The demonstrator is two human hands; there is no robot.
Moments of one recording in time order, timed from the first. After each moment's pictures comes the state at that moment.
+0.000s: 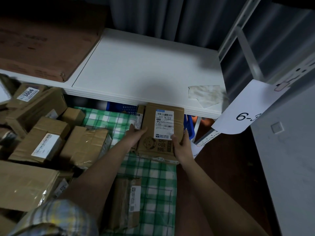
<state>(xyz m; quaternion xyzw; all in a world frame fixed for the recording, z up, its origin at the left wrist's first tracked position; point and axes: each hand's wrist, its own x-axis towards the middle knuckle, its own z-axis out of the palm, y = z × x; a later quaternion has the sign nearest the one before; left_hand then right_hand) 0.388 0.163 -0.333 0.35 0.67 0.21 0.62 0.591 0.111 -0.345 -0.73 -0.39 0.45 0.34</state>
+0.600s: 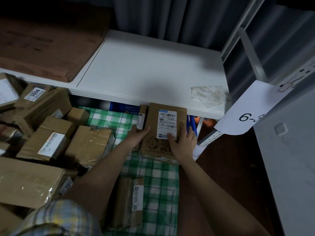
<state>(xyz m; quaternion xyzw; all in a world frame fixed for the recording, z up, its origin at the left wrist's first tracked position) 0.385 0.160 -0.331 0.36 0.67 0.22 0.62 0.570 0.110 -0.308 -0.78 -0.54 0.23 0.20</state>
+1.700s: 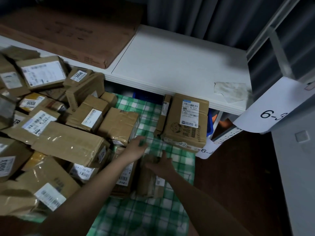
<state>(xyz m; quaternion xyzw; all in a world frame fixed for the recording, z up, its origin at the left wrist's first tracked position) 0.314 0.029 -0.313 0.48 0.69 0.15 0.52 0.466 0.003 -0.342 -0.68 -0.50 0.54 -0.03</state>
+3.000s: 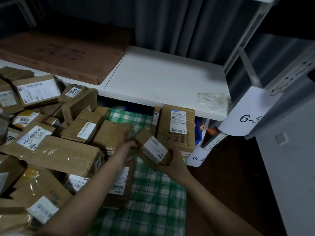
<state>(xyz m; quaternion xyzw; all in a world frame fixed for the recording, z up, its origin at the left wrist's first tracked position) 0.314 0.019 -0.253 0.23 0.58 0.44 0.65 0.513 -0.010 -0.273 -0.59 -0.62 0.45 0.27</state>
